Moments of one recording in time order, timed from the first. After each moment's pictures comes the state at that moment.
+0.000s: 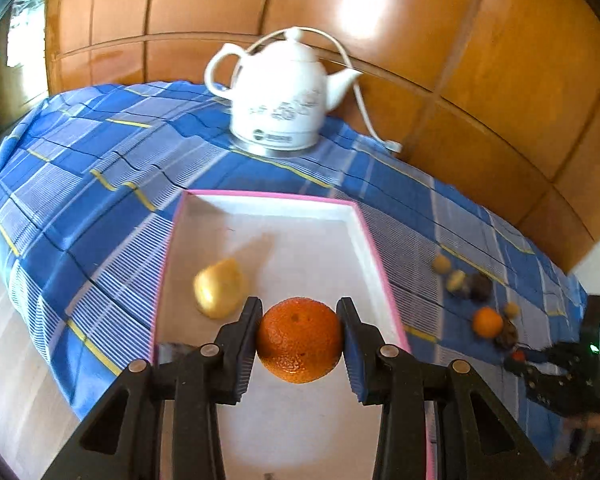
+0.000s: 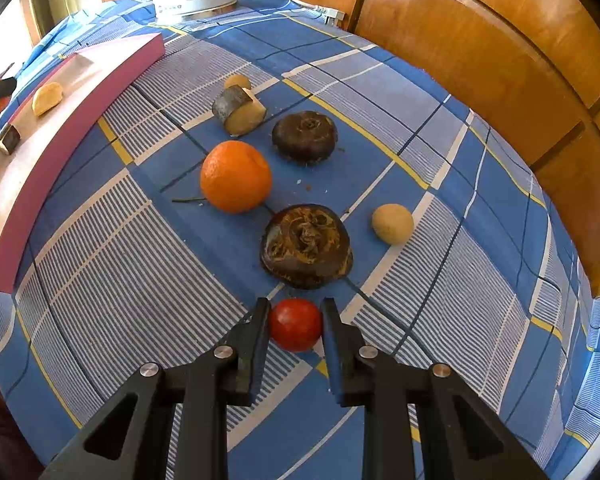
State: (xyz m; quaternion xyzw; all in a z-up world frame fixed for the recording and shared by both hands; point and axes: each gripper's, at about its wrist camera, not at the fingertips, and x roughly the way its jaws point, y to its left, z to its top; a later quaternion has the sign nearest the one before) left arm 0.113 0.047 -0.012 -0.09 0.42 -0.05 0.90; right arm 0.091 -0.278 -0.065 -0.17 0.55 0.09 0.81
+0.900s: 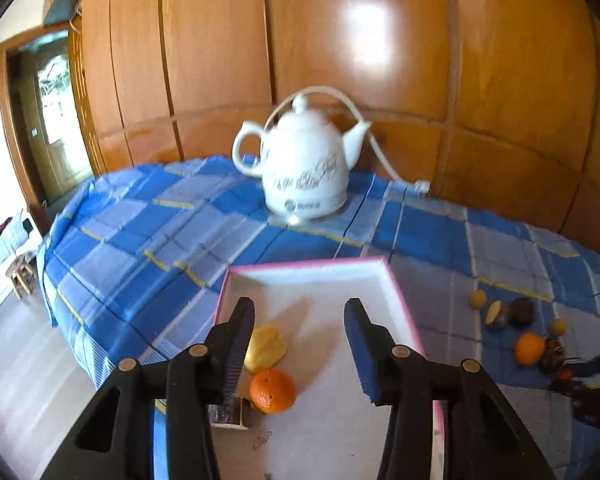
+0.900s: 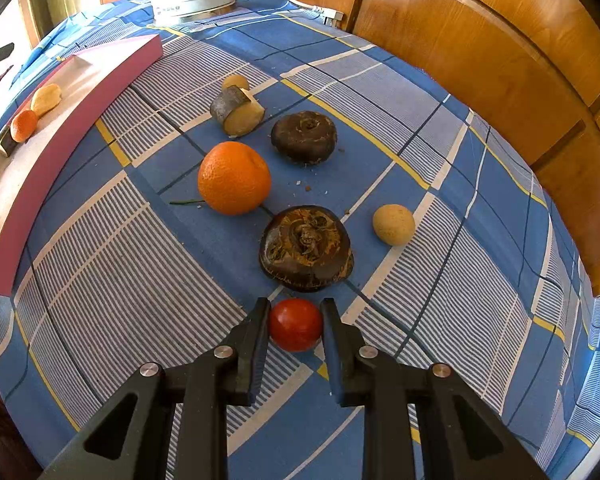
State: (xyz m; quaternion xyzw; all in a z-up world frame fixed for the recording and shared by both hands) left arm 0.098 0.019 0.027 0.01 0.32 0.03 0.95; right arm 0.091 -0.276 -0.067 -0.17 0.54 0.09 0.82
